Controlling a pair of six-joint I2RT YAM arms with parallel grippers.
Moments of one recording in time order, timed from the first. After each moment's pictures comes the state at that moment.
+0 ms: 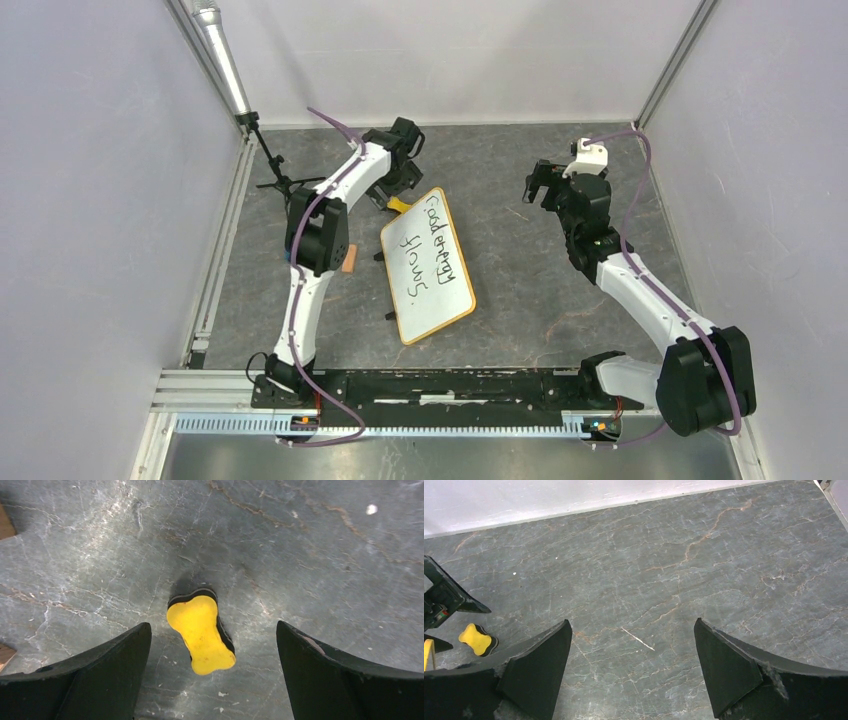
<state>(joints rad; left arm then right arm) -0.42 2.34 2.10 -1.02 -0.33 -1.11 0.28 1.19 0.77 0.20 0.26 0.23</state>
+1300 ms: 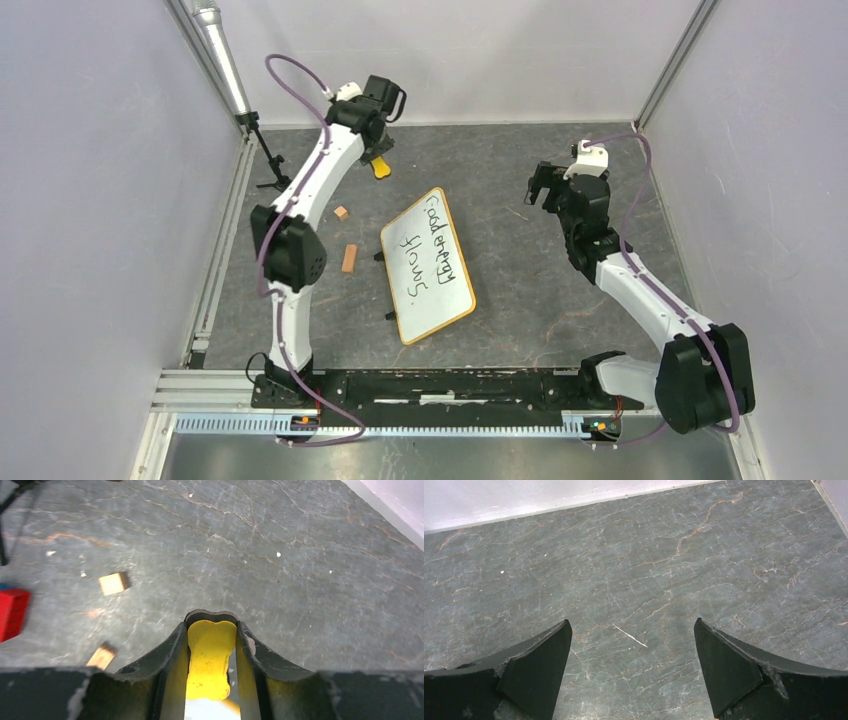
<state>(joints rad) -0.40 2.16 2.22 -1.07 -0.48 -0.89 0.27 1.20 0.75 0.20 0.28 0.23</state>
